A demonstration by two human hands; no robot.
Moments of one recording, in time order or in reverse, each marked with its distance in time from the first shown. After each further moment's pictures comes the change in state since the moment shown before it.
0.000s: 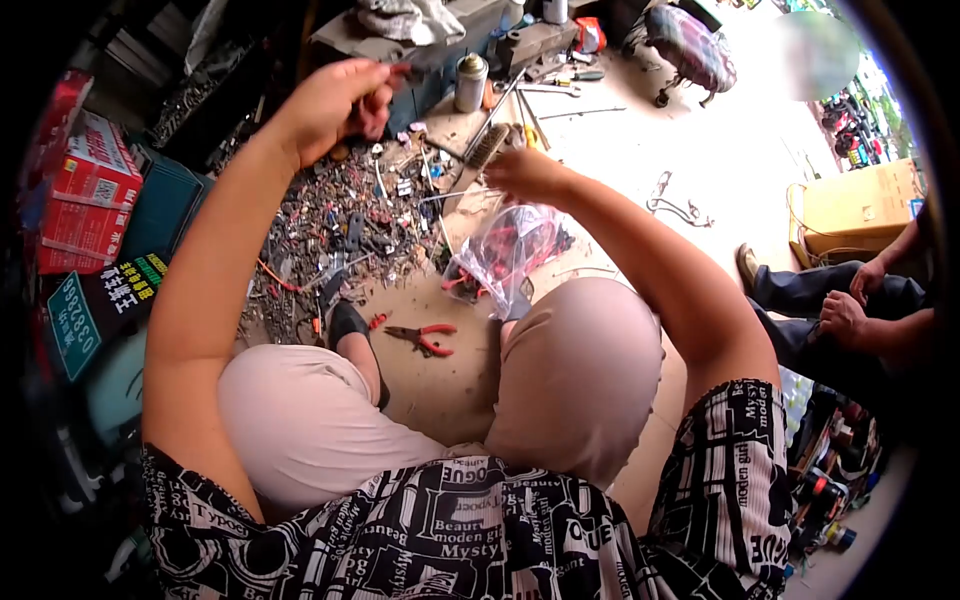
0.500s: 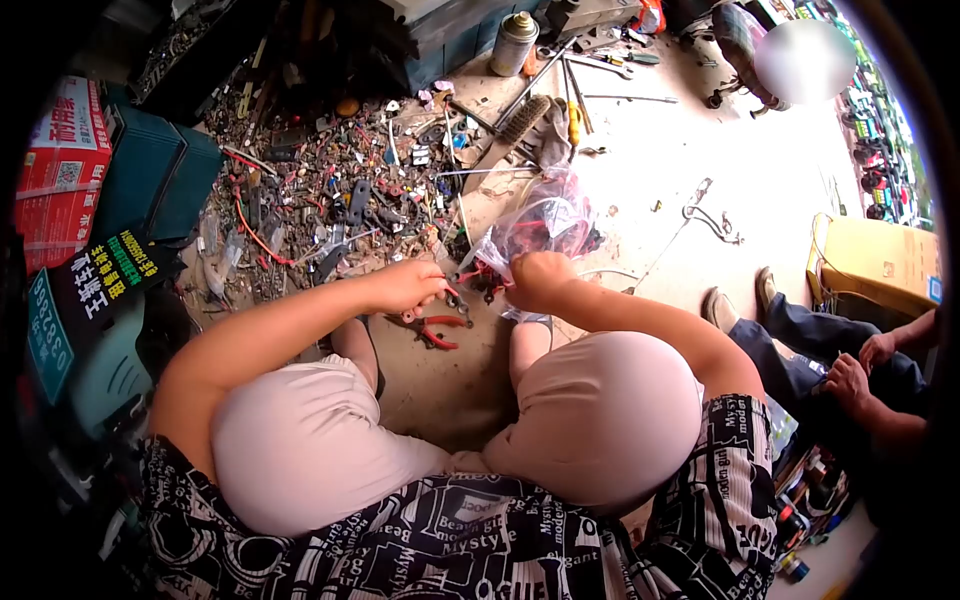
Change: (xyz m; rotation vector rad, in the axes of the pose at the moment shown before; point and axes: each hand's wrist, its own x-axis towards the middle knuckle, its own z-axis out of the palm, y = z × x) left_hand -0.079 -0.221 0.074 0.126 -0.381 -0.665; right_hand 0.003 0.080 0.120 -0.880 -0.256 0.082
